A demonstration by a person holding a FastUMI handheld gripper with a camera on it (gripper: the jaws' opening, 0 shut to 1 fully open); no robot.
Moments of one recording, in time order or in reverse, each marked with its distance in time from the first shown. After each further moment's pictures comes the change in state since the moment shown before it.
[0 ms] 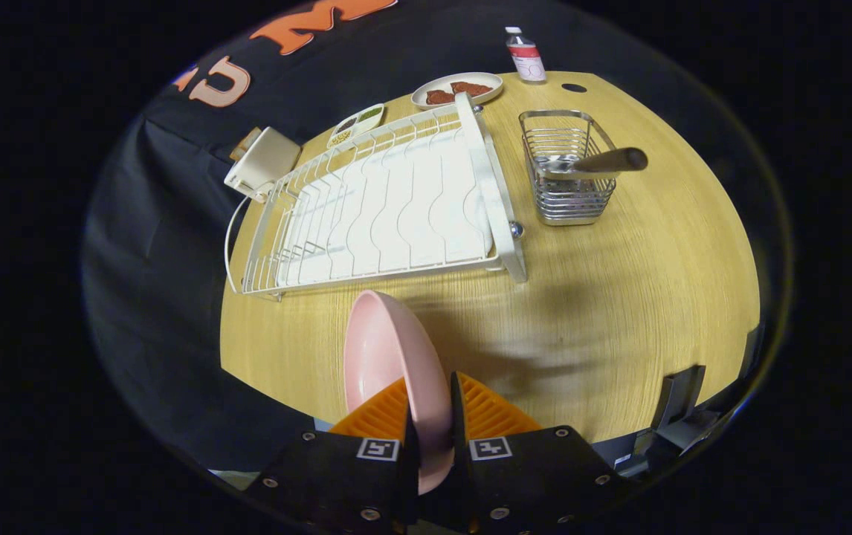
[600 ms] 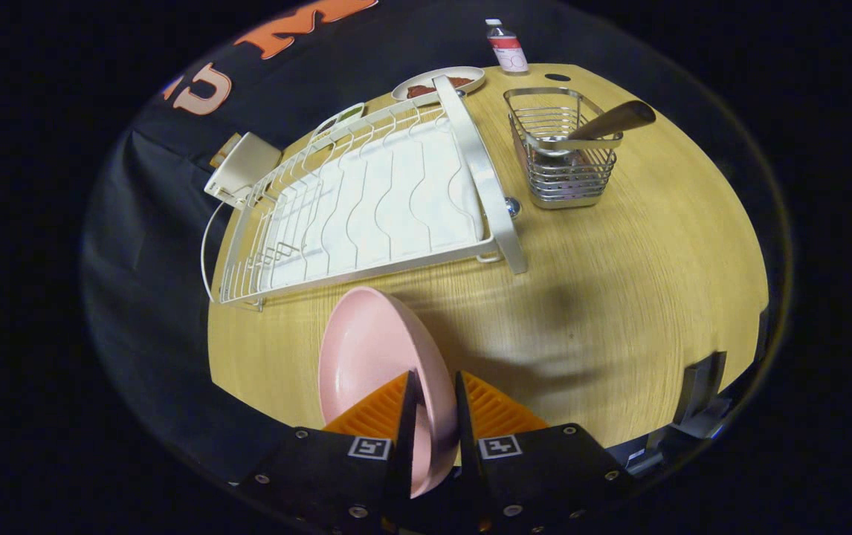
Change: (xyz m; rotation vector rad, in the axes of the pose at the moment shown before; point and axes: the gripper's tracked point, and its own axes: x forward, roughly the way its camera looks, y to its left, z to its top) arm 0.027 -0.010 -0.002 0.052 -0.035 -0.058
